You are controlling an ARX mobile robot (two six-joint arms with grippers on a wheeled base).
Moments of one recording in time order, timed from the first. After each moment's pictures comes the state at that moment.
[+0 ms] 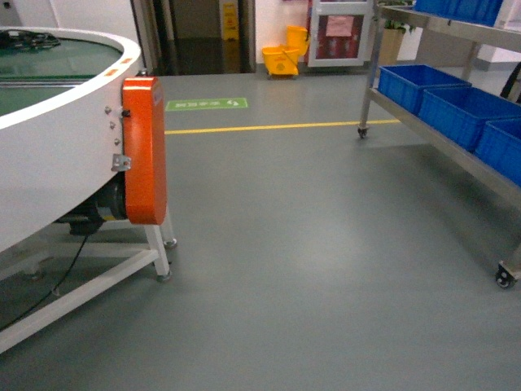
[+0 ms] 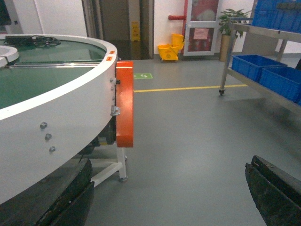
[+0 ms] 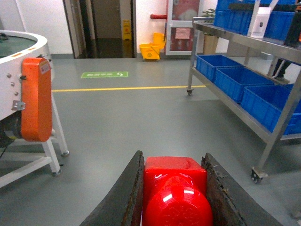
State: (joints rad) left arm 0.00 0.01 0.02 0.00 0.00 0.00; right arm 0.00 0.00 0.01 0.00 0.00 0.01
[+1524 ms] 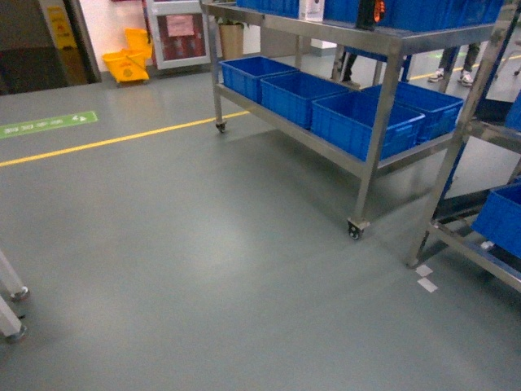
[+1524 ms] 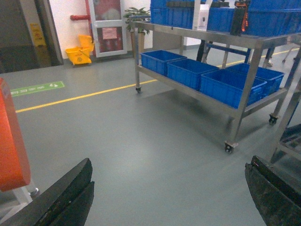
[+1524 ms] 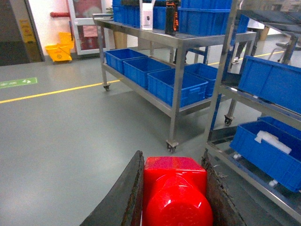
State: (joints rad) left arm 0.00 0.01 0.02 0.00 0.00 0.00; right arm 0.00 0.00 0.01 0.00 0.00 0.01
